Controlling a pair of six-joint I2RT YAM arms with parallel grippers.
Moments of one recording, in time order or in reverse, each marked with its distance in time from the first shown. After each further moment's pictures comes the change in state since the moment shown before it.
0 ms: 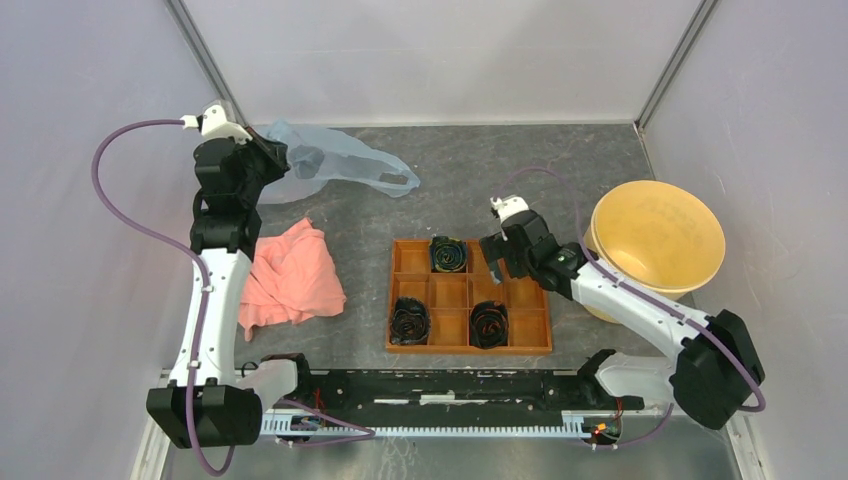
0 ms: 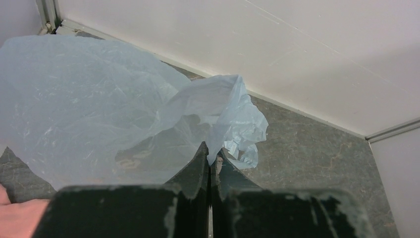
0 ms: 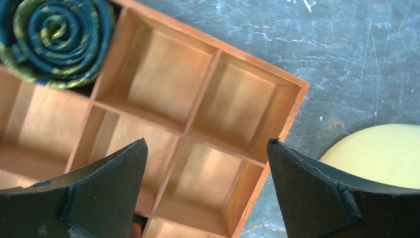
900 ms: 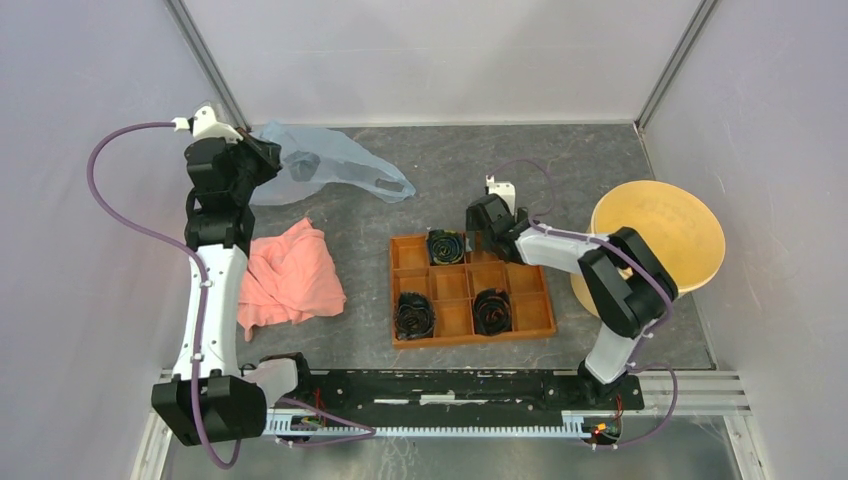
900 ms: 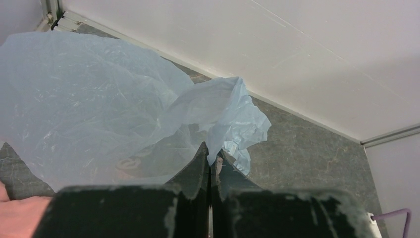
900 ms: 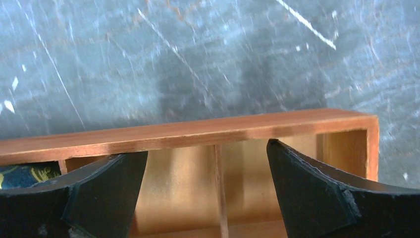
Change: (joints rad) left arm 0.063 0.018 -0.004 0.002 0.064 -0.027; right arm -0.088 0.512 0.136 0.312 0.152 0.329
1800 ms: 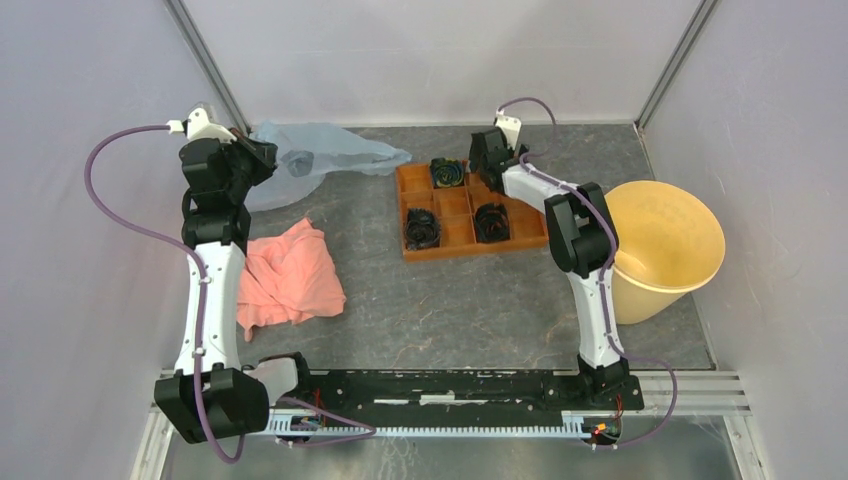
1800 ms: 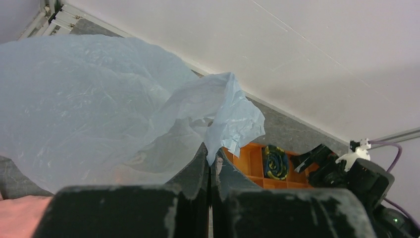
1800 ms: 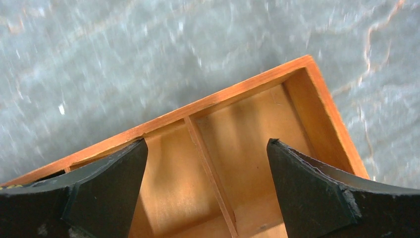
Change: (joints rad) left arm 0.052 0.019 -0.009 0.020 0.050 -0.040; right arm -0.201 0.529 0.714 0.038 0.106 -0.011
